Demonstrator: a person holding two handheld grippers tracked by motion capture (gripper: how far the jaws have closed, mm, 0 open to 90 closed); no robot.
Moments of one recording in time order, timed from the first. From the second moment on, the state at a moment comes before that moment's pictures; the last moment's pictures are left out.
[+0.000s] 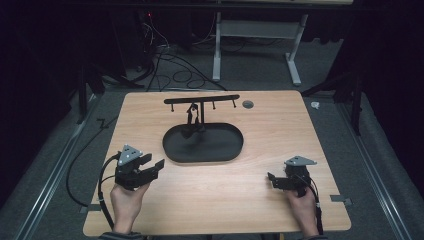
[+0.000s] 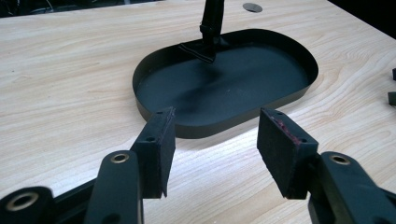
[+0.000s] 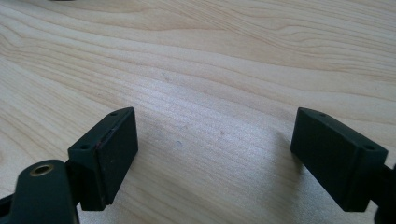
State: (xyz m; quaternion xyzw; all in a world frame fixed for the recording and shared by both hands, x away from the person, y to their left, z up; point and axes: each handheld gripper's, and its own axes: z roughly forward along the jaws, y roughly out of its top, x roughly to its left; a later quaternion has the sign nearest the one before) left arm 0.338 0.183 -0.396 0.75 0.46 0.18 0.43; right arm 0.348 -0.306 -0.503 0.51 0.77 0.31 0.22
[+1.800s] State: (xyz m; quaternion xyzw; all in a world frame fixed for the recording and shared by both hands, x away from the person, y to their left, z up) left arm 0.334 0.176 -0.430 0.76 0.47 0.15 0.42; right arm 0.348 -0.306 -0.503 0.51 0.77 0.31 0.22
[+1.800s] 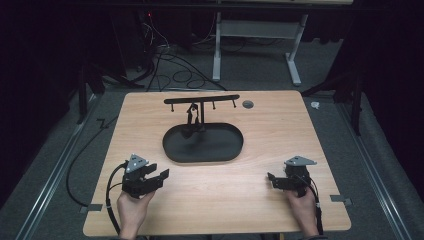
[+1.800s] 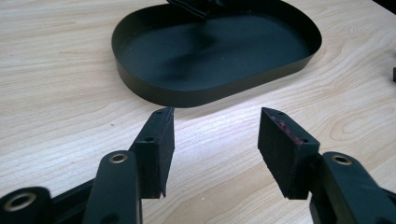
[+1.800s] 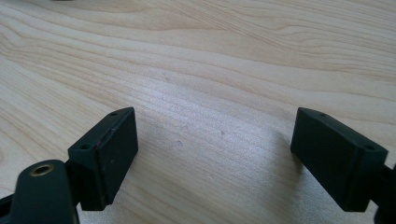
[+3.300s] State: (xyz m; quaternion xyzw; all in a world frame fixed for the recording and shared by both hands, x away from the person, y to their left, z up) left arm 0.337 0.149 -0.476 0.78 0.46 0.15 0.39; right arm 0.347 -0.306 -0.503 0.51 0.77 0.31 0.22
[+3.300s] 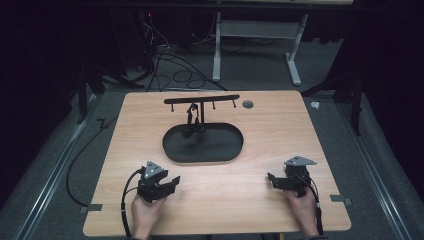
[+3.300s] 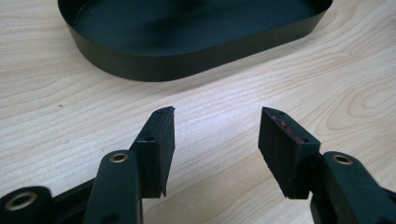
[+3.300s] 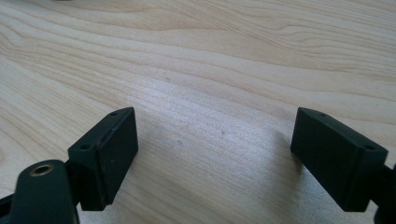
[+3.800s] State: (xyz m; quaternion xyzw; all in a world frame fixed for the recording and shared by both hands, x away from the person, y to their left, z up) left arm 0.340 0.145 -0.502 0.79 0.47 0.20 0.35; right arm 0.347 -0.306 -0.503 0.51 0.77 0.31 0.22
